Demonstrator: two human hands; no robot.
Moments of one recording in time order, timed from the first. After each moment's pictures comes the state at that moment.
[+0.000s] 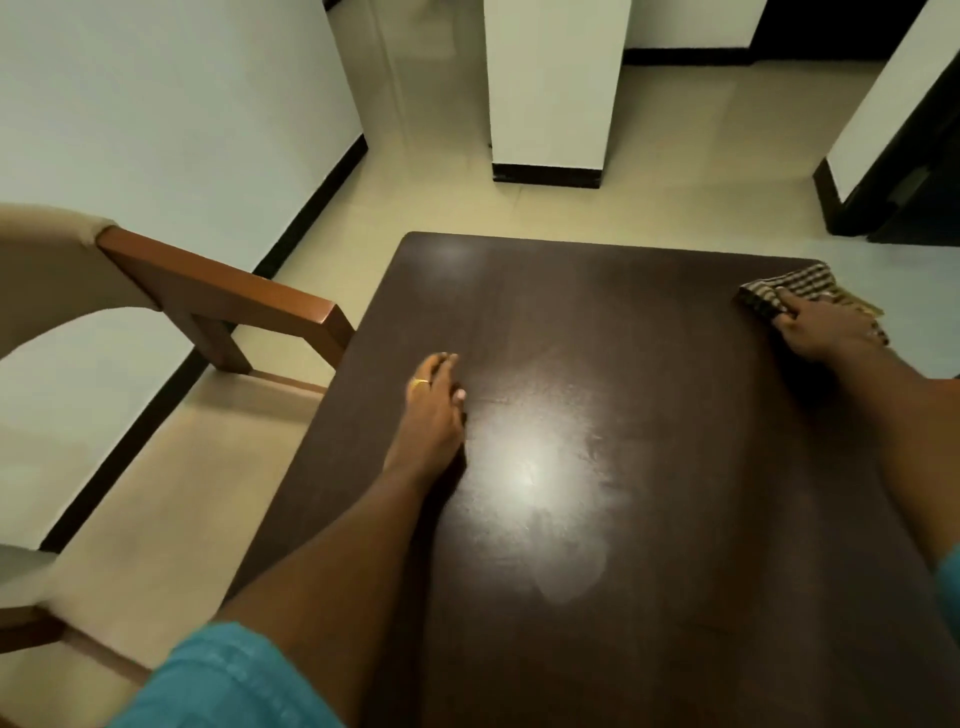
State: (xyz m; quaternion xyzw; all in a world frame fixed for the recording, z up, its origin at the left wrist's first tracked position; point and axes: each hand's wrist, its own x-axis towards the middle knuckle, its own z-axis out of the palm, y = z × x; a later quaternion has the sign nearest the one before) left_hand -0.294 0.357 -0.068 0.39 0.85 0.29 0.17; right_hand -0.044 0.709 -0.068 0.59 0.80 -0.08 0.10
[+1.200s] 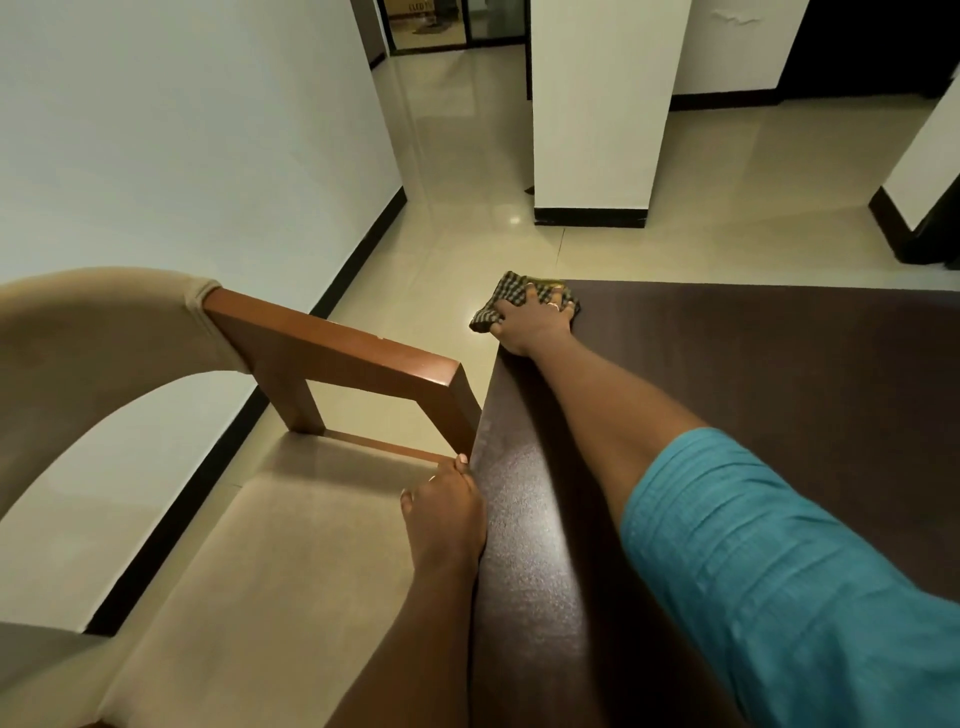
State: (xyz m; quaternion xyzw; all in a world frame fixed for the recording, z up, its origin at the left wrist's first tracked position) left_hand -0.425 0.285 -0.122 0.26 0.94 0.19 0.12; right_hand -0.473 0.511 -0.069 0.39 0.91 -0.15 0.09
